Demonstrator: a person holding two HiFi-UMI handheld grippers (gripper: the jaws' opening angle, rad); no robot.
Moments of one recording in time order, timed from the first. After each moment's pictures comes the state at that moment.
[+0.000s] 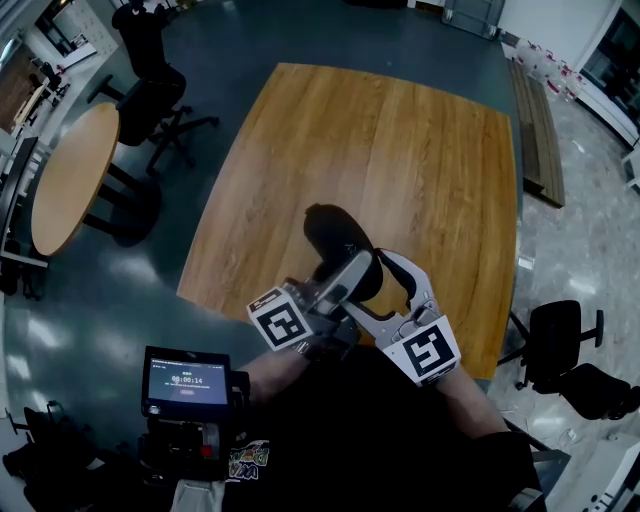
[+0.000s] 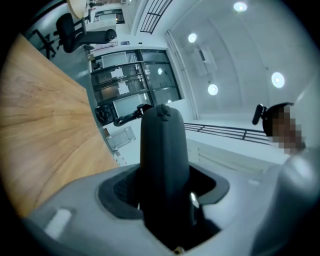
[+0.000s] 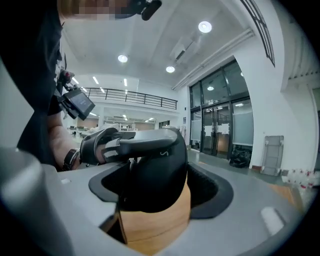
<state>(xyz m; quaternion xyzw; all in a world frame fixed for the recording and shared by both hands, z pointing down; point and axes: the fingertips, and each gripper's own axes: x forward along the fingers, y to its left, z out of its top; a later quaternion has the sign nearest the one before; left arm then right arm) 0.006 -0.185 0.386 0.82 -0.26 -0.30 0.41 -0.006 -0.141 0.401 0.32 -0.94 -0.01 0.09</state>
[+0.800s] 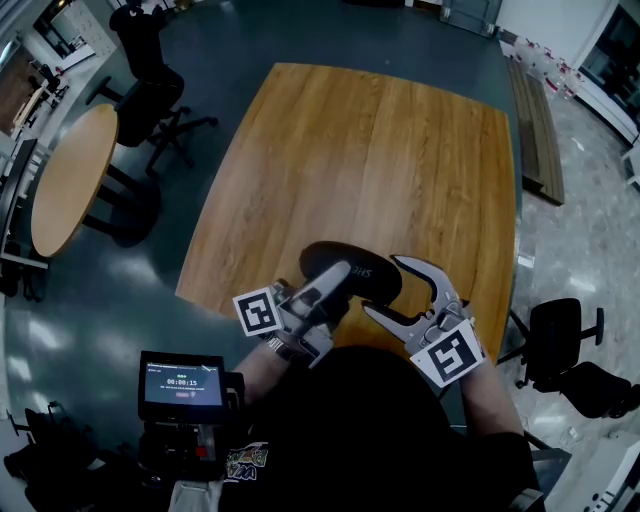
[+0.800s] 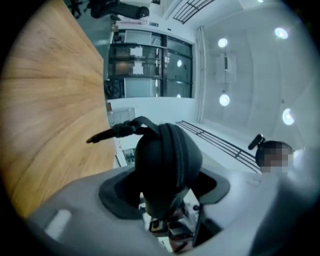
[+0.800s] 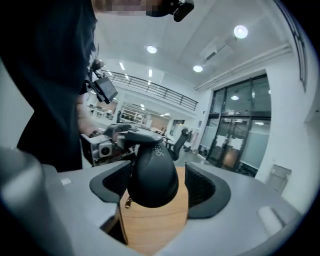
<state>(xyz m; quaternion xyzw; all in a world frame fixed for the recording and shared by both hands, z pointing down) -0.005 -0.169 0.416 0.76 -0.14 -0.32 0.55 0.030 -0.124 0.415 0.24 -0.95 -0.11 0.18</state>
